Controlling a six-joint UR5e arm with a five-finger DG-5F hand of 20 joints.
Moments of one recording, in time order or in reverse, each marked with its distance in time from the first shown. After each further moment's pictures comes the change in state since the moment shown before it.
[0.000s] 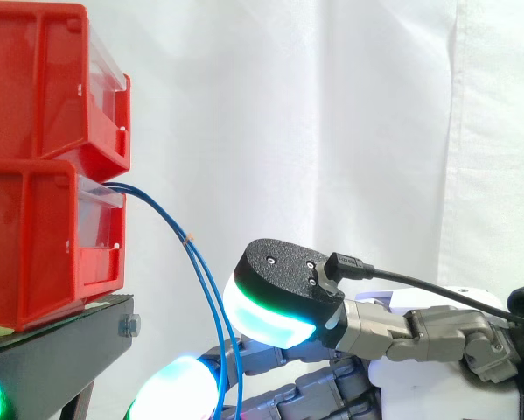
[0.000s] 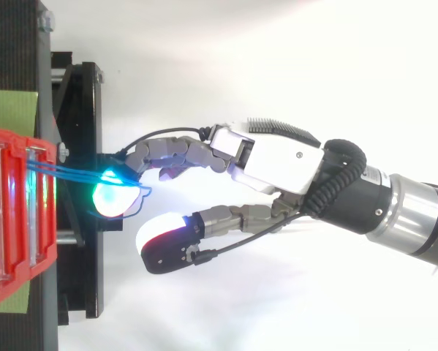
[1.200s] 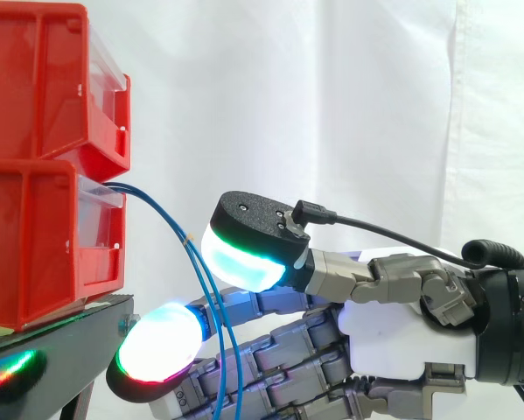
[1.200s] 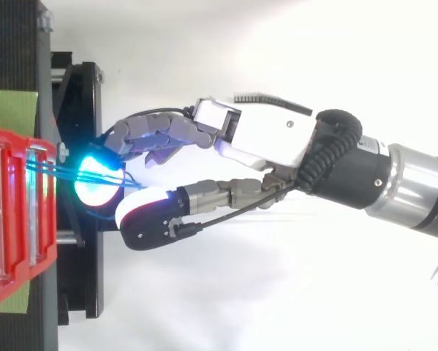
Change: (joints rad) arm -0.052 0.003 0.075 -0.080 -0.094 0.021
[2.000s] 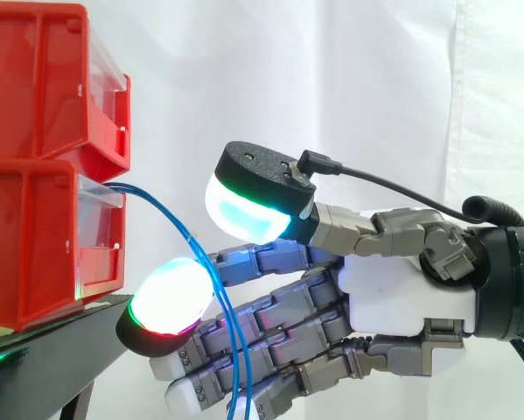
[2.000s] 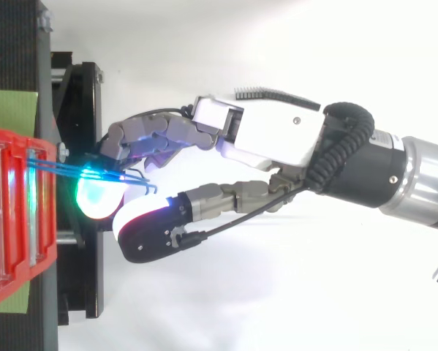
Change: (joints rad) arm -0.011 0.033 0.014 -0.049 -0.050 -0.013
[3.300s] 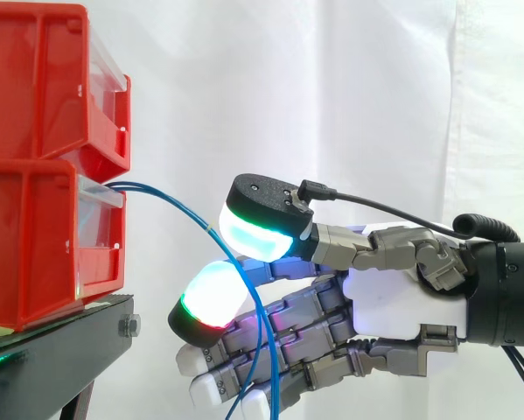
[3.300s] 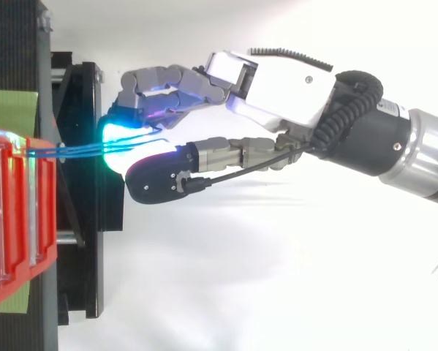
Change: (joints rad) arm -0.030 0.001 -0.035 0.058 0.037 -0.011
